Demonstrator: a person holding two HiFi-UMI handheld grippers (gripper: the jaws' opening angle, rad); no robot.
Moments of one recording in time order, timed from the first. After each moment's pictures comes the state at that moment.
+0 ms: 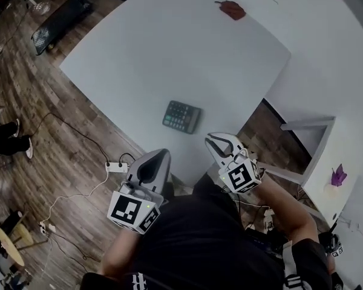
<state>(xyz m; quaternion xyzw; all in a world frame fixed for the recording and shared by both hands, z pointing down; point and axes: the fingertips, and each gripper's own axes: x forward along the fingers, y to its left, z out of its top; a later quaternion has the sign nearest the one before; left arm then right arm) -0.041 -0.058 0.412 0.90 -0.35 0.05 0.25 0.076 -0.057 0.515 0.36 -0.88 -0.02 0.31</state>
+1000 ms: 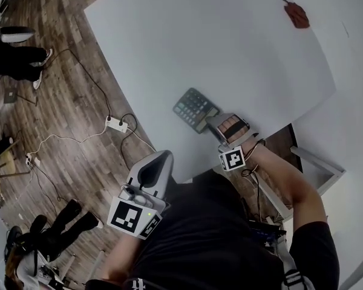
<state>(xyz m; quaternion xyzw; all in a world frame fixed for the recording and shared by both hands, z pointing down) -0.037 -0.065 0.456 0.81 -0.50 0.06 0.31 0.070 -0.096 0.720 0.01 -0.77 -0.45 0.45</state>
